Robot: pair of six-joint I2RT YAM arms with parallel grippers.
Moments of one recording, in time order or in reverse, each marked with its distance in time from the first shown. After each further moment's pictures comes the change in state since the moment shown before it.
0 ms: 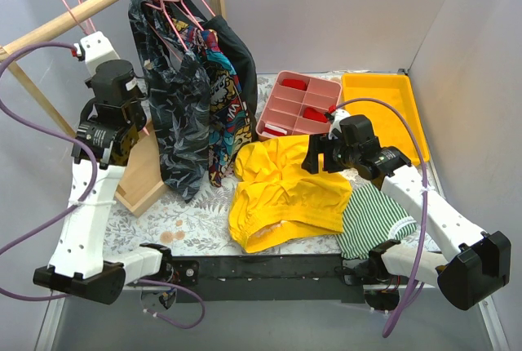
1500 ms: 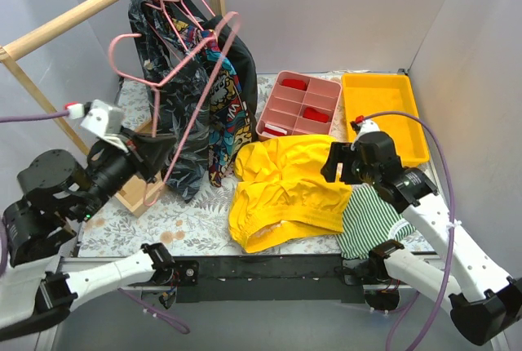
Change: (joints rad) left arm -0.645 -0.441 -0.043 -0.184 0.402 0.048; right arm 0.000 -0.232 -0.047 -0.144 0.190 0.083
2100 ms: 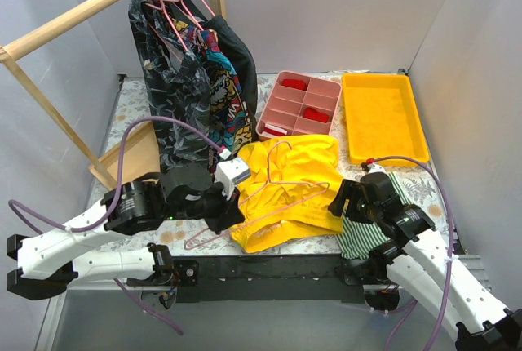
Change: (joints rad) left arm -0.332 0.169 -0.389 -0.042 0.342 -0.124; right arm 0.000 -0.314 -0.406 -0.057 0.017 0.237
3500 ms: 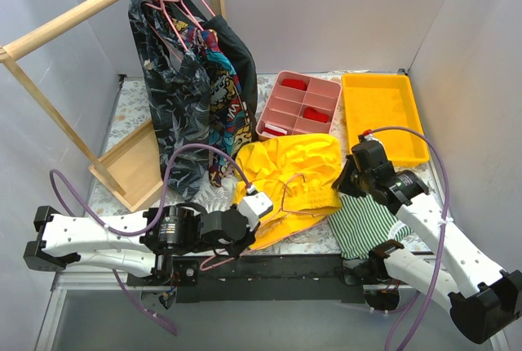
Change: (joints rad) left arm -0.301 0.053 -0.251 0.153 -0.267 -0.164; right arm 0.000 0.306 0.299 -0.018 0.032 0.078
